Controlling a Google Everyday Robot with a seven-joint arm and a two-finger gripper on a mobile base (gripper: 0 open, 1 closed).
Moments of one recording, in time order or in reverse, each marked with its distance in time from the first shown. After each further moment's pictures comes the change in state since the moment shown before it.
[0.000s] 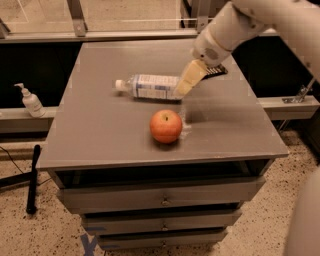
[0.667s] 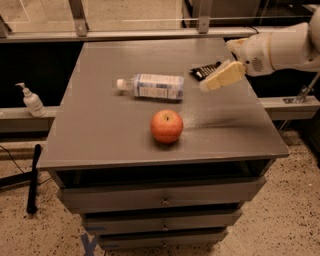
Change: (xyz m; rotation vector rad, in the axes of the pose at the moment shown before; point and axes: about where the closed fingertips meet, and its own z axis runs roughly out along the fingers) arm 0.044 -0.019 -0.076 0.191 -0.417 0.104
